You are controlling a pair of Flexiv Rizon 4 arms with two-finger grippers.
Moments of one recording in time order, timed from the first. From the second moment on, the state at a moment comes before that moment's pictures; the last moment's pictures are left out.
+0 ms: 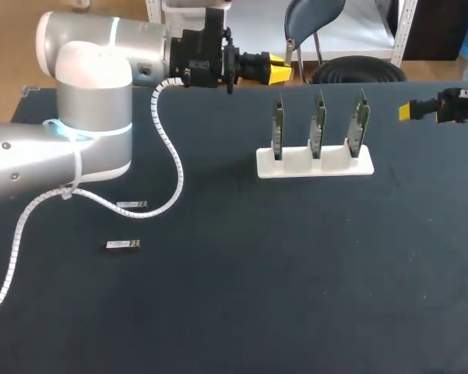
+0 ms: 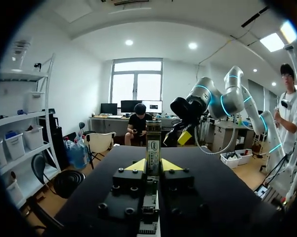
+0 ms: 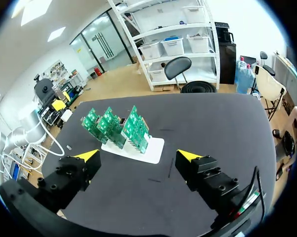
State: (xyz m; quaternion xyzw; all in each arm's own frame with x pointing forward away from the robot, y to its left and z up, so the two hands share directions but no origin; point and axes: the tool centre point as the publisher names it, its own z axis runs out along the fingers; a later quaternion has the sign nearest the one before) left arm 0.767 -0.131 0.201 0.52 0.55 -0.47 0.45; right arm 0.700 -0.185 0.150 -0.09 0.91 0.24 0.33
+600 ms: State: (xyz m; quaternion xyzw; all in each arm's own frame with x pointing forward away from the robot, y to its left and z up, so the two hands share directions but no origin) left arm 0.771 -0.128 0.182 0.52 0.56 -0.46 0.44; right arm 0.700 -0.185 0.150 -0.09 0.91 0.24 0.33
